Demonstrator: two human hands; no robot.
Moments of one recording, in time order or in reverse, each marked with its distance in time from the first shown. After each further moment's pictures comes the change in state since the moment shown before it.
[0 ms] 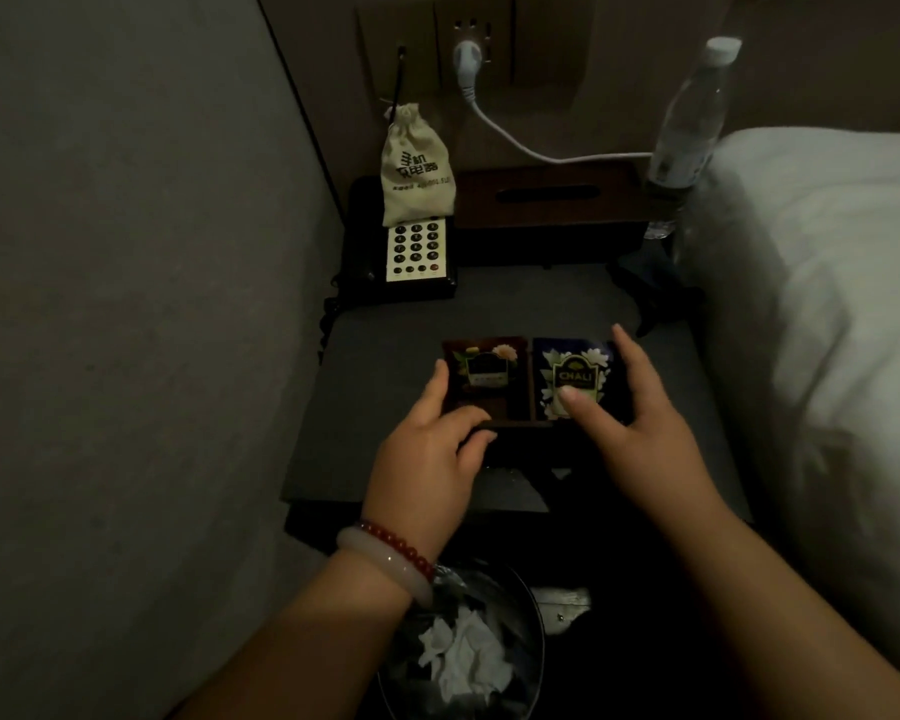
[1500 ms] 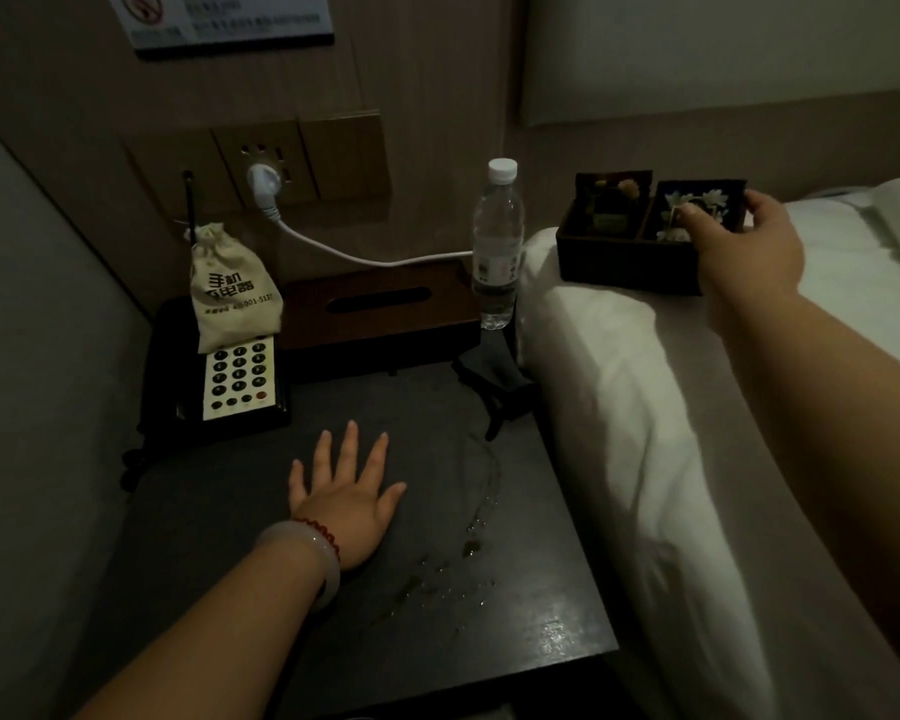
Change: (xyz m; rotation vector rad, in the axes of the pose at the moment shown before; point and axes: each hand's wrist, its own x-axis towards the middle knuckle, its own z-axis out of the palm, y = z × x) left_hand 0.143 0.007 0.089 0.557 -0.692 -0.146; right_hand 0.202 -0.001 -0.226 0.088 0.800 0.068
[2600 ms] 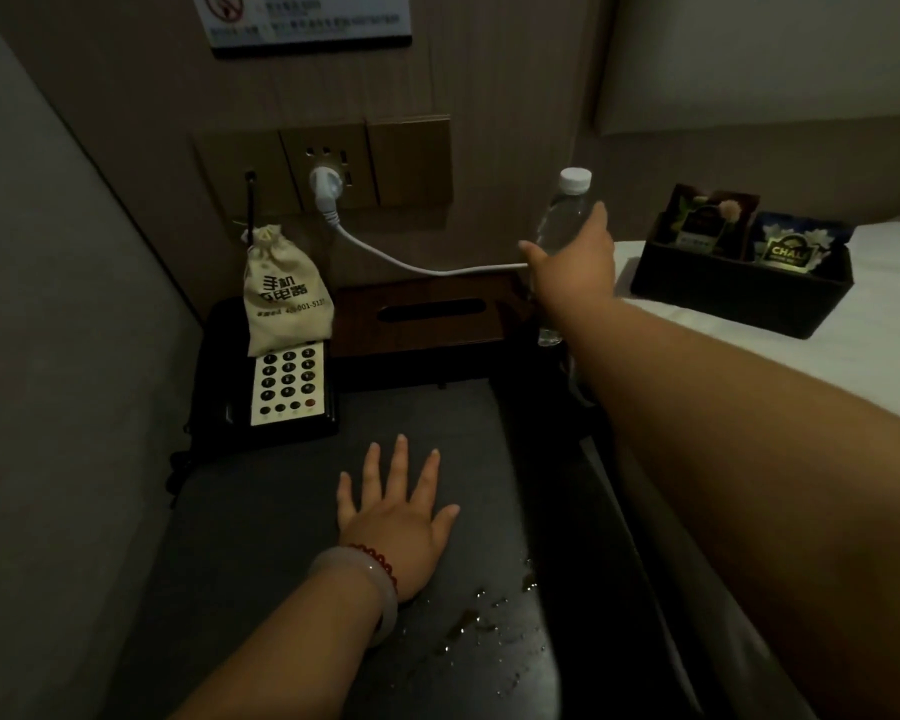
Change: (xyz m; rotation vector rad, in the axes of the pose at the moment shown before) left_hand 0.005 -0.007 0.007 0.021 0.049 0.031; right_hand -0.060 -0.032 0.170 -0.151 -0.326 -0.036
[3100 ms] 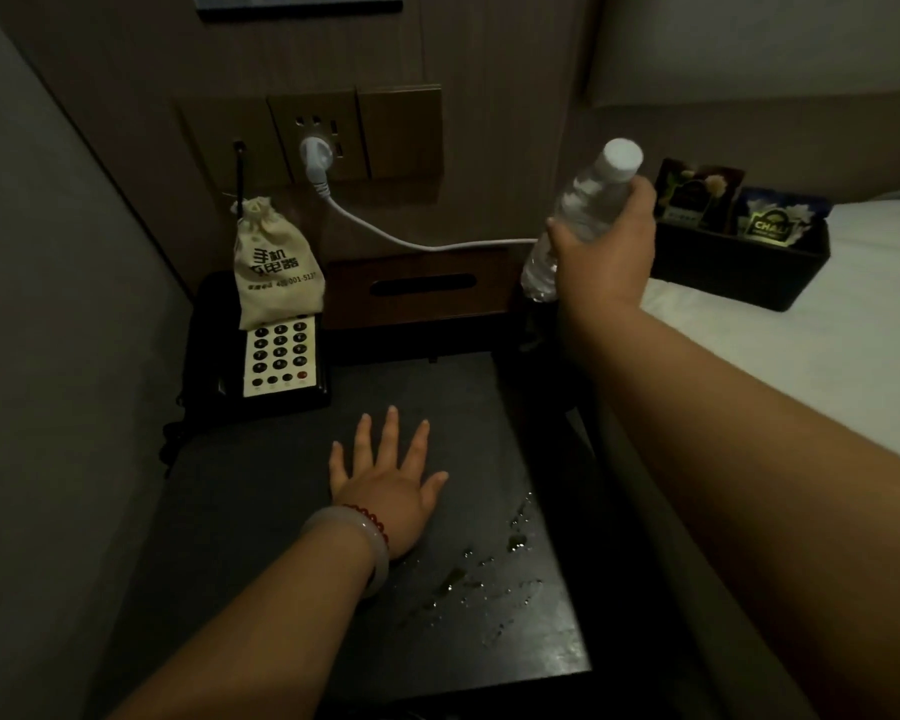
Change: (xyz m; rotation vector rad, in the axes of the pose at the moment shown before) left_hand -0.002 0.003 -0.005 0.000 -0.030 -0.012; right_hand -0.038 0.012 -0.033 0.198 0.244 -0.195
